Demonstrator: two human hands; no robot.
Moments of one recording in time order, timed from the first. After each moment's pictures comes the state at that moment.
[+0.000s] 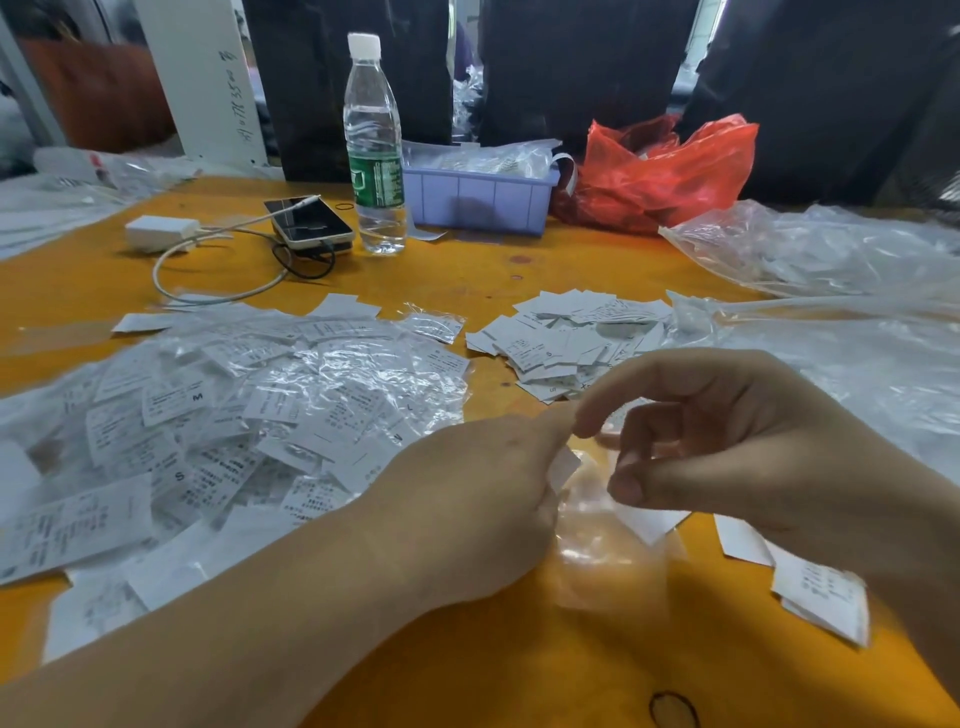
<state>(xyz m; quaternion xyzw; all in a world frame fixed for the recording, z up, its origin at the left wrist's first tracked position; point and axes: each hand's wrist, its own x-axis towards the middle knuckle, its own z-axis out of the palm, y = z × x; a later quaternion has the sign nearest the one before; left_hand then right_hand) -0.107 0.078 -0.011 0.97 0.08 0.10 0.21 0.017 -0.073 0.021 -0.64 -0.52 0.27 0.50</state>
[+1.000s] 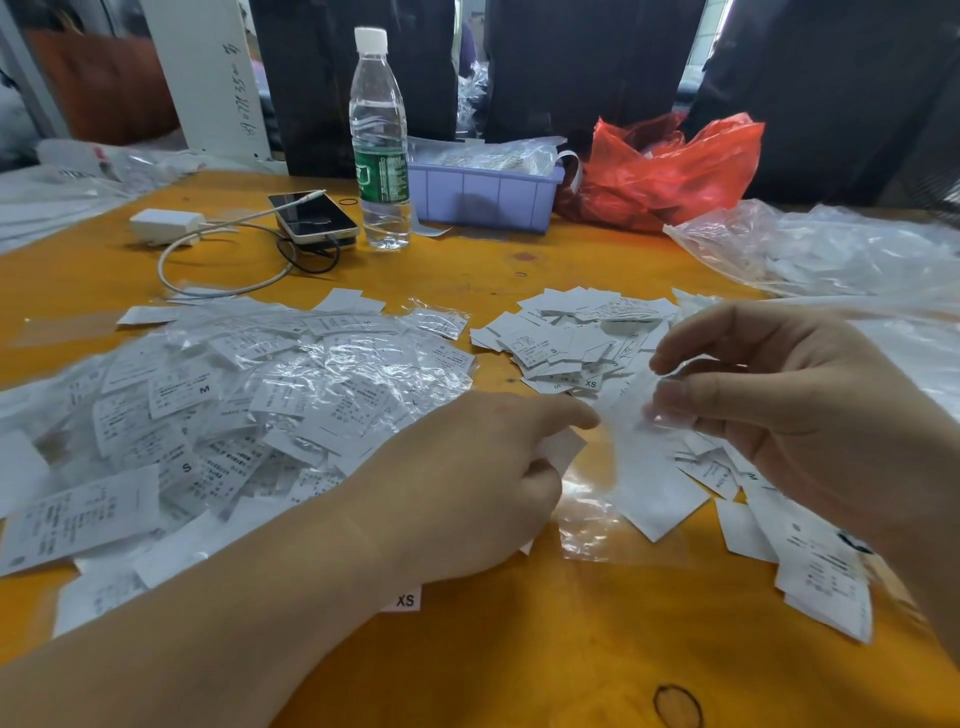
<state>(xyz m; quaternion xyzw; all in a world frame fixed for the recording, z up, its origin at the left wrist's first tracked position) -0.111 0.085 -0.002 0.96 0.07 0.08 0.26 0.030 -0.075 0.030 -0.63 -0.38 0.24 0.63</state>
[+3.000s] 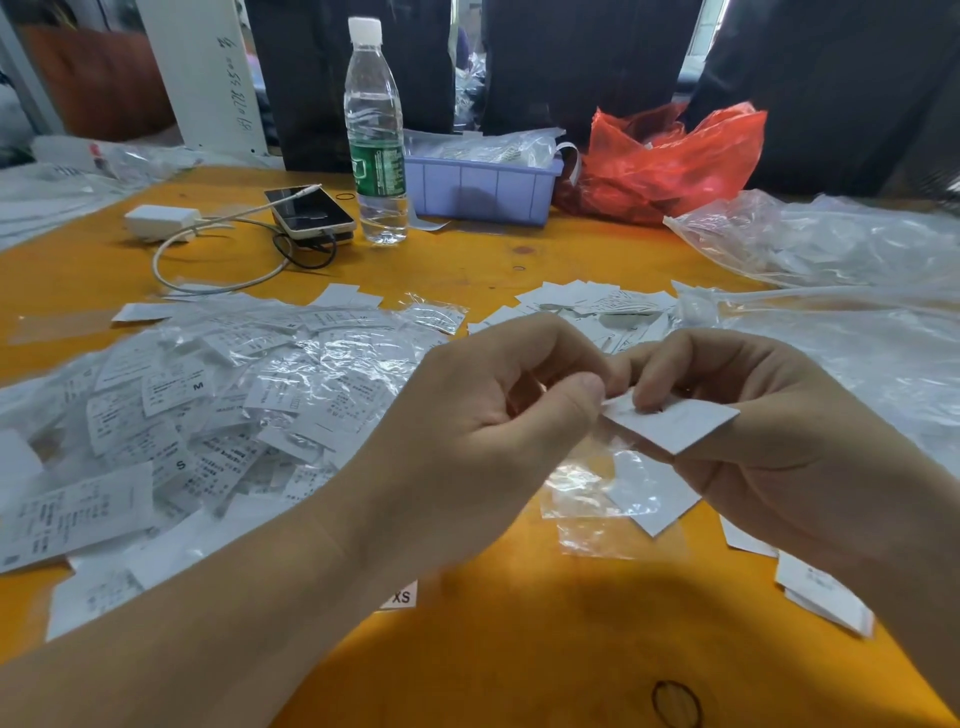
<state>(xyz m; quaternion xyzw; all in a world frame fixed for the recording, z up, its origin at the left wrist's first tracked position) -0.117 0.073 0.013 0.83 0.00 0.26 0.50 0.007 -0.067 0.024 -0.54 -0.39 0.35 0.66</state>
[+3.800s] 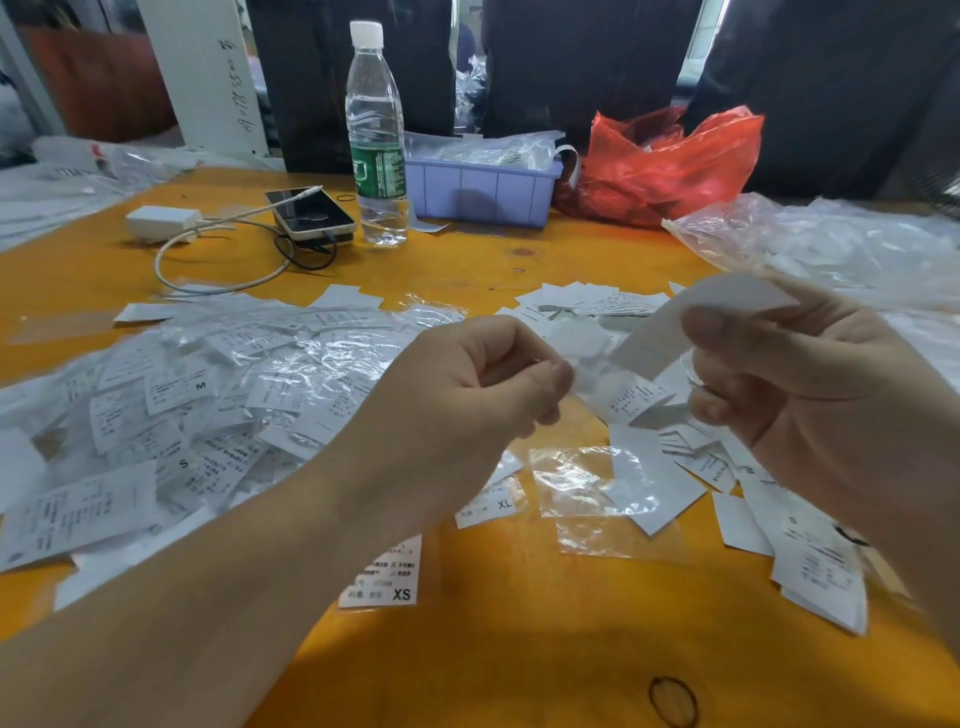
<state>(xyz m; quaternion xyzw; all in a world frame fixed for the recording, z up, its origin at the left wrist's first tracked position) -0.112 0.089 0.010 0.79 0.08 0.22 0.56 0.028 -0.074 0.028 -0.56 -0.37 0.23 0.71</state>
